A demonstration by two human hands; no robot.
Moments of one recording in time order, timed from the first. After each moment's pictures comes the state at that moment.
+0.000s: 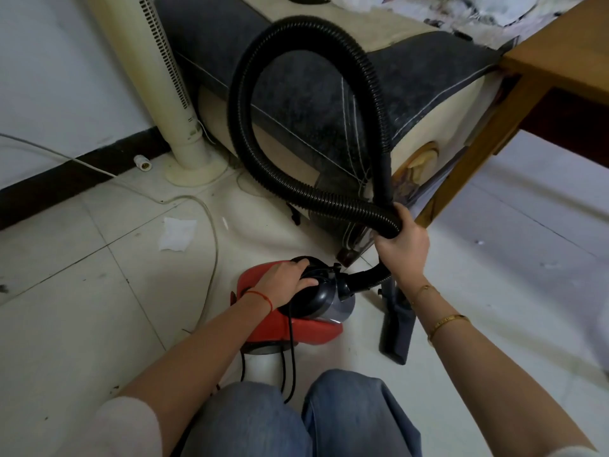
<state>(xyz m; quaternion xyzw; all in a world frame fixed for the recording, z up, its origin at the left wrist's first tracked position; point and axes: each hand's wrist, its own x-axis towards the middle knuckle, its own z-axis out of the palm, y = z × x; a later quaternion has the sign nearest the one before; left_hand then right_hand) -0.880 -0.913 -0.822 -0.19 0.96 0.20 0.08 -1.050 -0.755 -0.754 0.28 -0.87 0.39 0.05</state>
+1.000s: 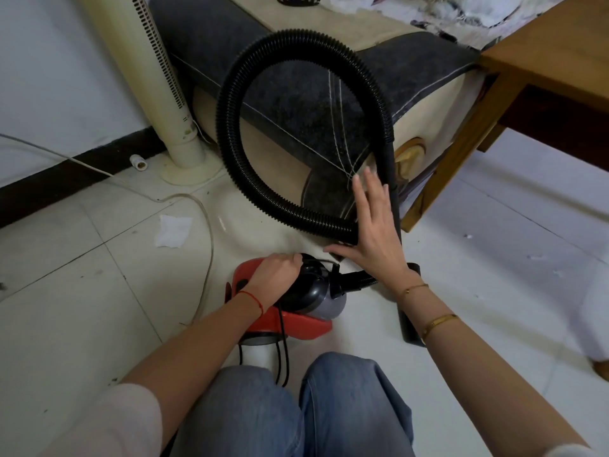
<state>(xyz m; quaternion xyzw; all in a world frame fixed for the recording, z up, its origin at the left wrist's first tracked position) -0.867 -0.887 -0.793 -0.11 0.99 -0.11 0.06 -1.024 -0.751 -0.723 0.56 -0.78 0.23 0.15</state>
